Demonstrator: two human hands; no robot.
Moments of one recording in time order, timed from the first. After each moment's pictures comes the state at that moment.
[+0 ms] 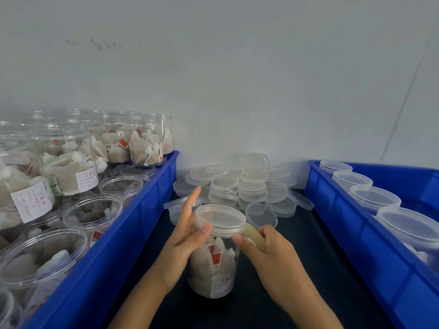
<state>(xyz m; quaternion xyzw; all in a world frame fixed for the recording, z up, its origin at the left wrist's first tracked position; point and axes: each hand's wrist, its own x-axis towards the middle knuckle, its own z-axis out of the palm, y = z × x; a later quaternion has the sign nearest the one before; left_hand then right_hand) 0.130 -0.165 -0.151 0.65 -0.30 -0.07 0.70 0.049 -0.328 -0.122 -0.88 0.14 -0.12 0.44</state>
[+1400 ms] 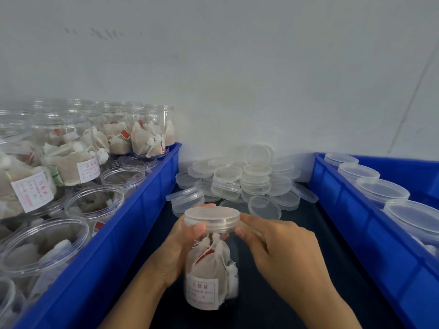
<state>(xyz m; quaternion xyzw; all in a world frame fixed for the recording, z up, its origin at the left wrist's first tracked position) 0.133 -0.160 -0.158 0.54 -0.21 -0.20 0.79 0.039 -0.331 -0.116 -0.95 -0.06 -0.29 0.13</state>
